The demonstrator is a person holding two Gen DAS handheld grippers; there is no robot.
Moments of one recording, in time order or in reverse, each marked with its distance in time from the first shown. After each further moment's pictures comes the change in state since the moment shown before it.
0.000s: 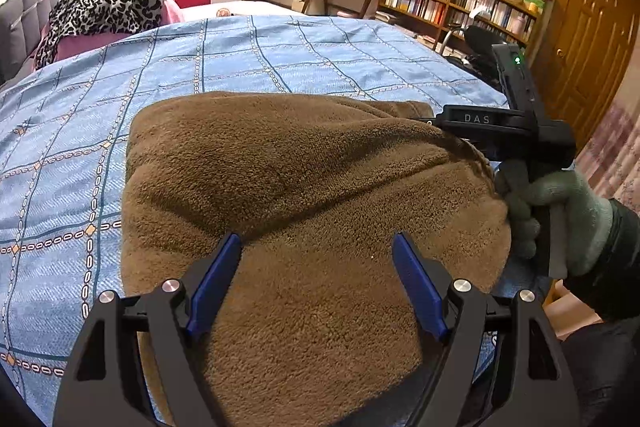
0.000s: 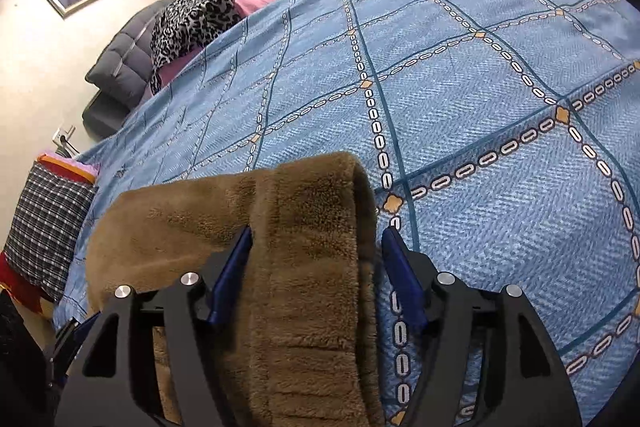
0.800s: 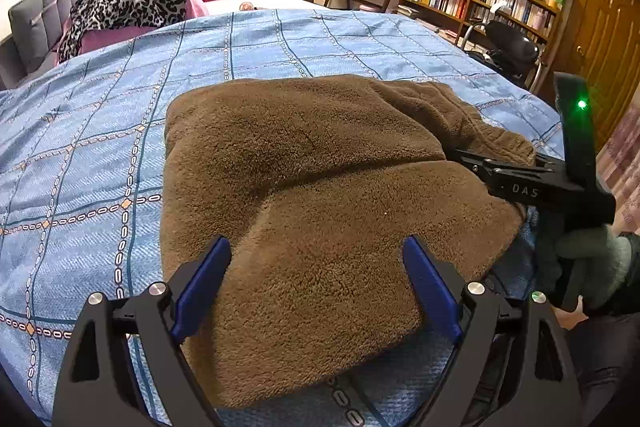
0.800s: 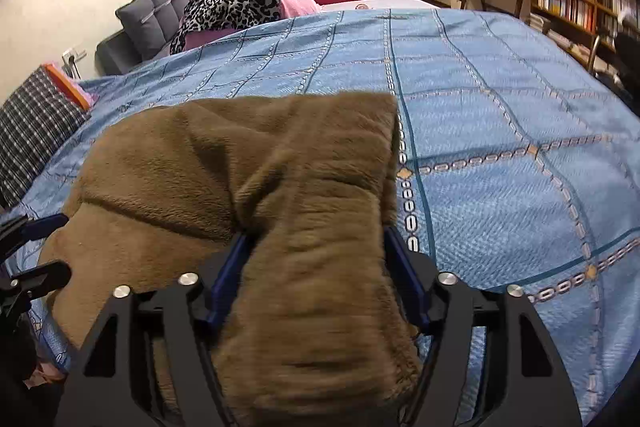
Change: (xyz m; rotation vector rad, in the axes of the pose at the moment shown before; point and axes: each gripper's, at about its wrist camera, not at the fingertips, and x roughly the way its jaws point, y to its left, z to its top) left arm -0.020 0.004 -0.017 -0.009 0.025 0.095; right arm -0.033 0.031 -0.067 -0.288 -0.091 -0.100
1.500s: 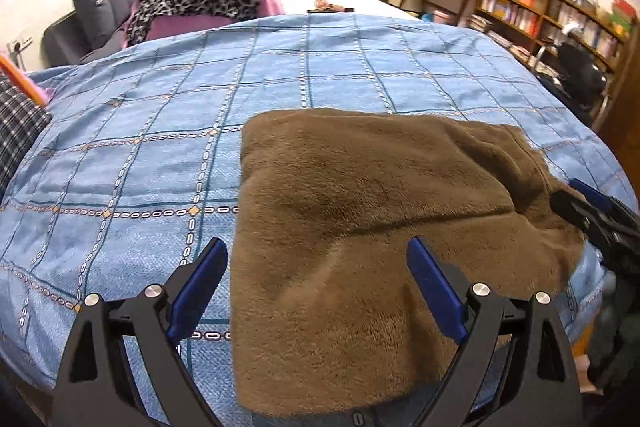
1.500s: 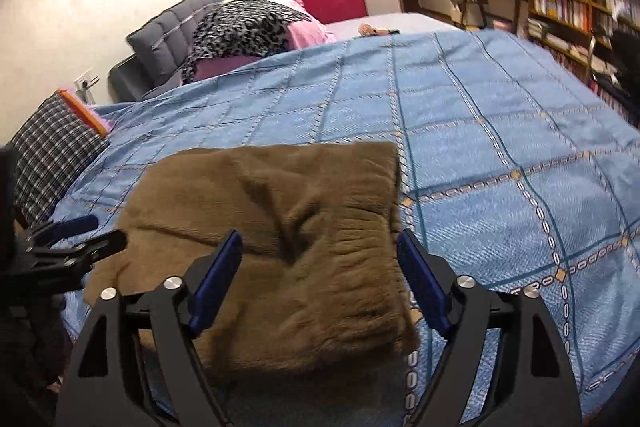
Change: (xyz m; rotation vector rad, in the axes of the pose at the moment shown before) left arm -0.010 0.014 0.042 -0.161 0.025 0.246; right arm -0.064 0.031 0.018 -0.029 -0.086 0.034
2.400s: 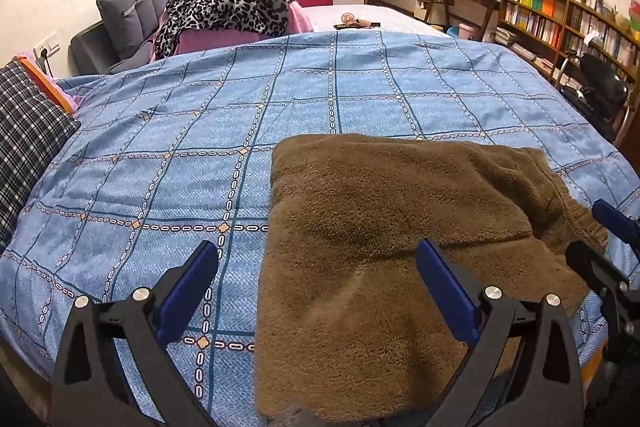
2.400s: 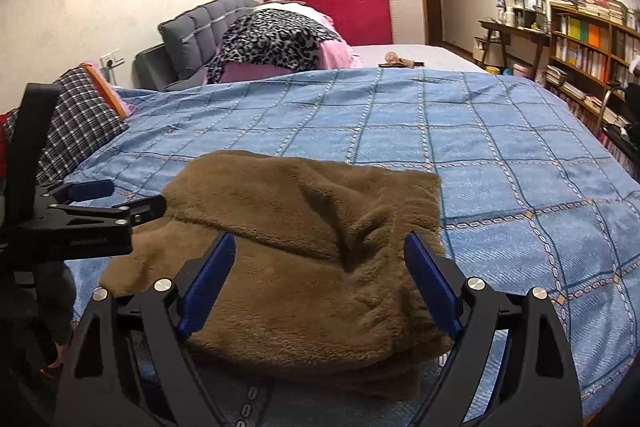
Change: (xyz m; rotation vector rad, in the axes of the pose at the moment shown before) left arm -0.006 0.004 0.009 -0.009 -0.054 0.097; right arm -0.014 0.040 -0.002 -0.117 -0.046 0.042
